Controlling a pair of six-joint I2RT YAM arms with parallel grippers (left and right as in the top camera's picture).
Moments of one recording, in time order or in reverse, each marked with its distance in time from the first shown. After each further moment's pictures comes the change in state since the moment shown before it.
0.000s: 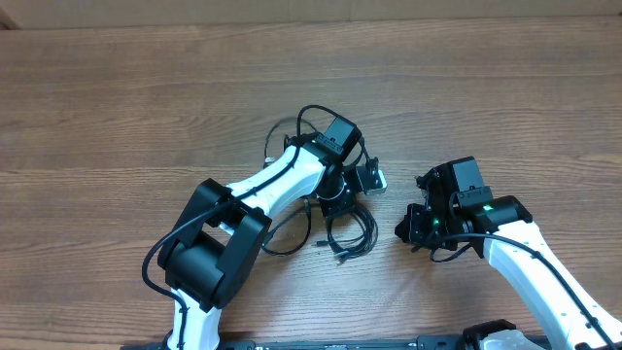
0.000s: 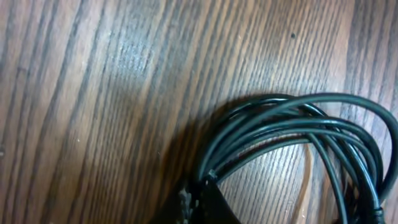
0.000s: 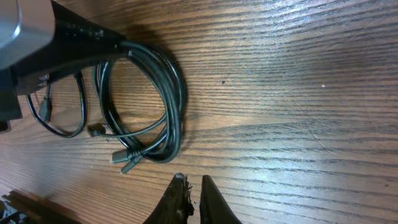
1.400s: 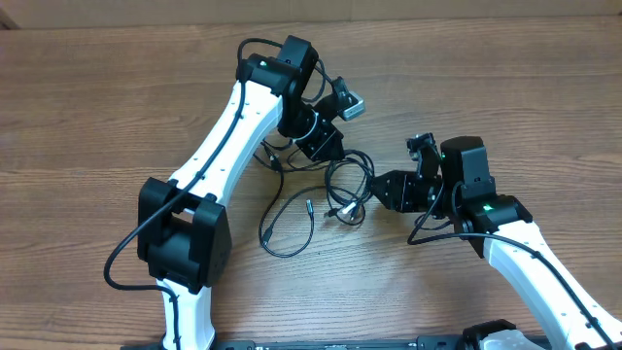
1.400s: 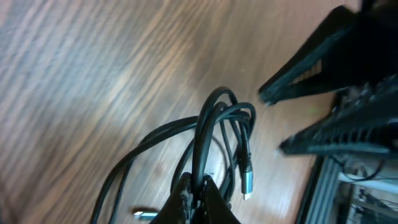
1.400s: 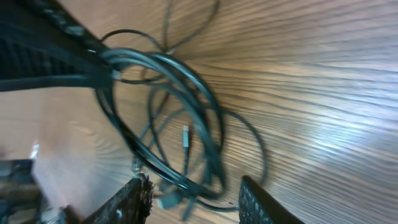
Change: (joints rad) left arm 0.212 0.021 0.507 -0.527 0.327 -0.159; right arm 0.000 0.000 0.000 0.452 -0.190 -0.015
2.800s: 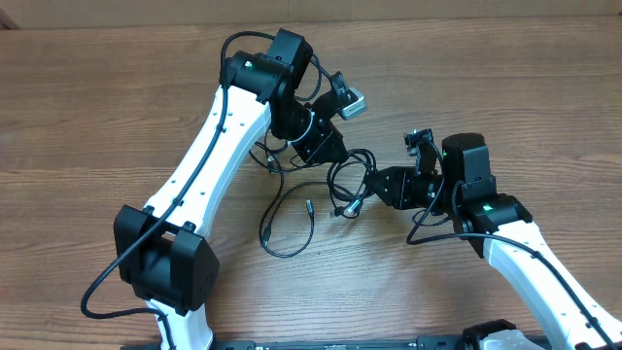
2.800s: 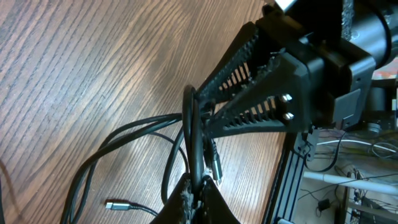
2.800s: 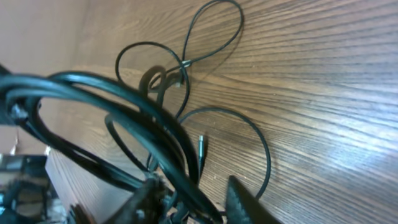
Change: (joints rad) left arm -0.004 -0.124 0.005 -0.077 0.061 0.000; right arm 0.000 0.000 0.000 0.061 -0.040 -0.002
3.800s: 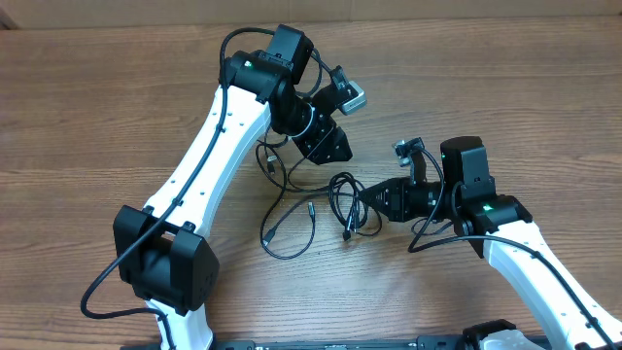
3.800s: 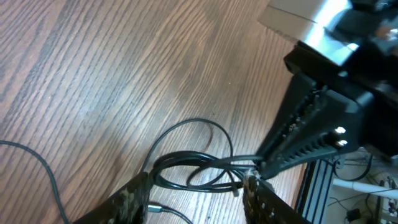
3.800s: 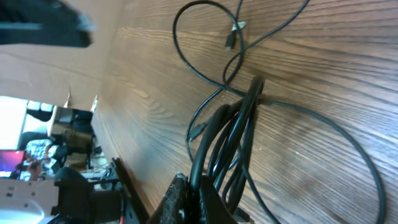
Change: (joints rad) left arm 0.000 0.002 0.001 0.067 -0.074 0.000; right arm 0.000 0.000 0.000 -0.071 -0.223 -0.088
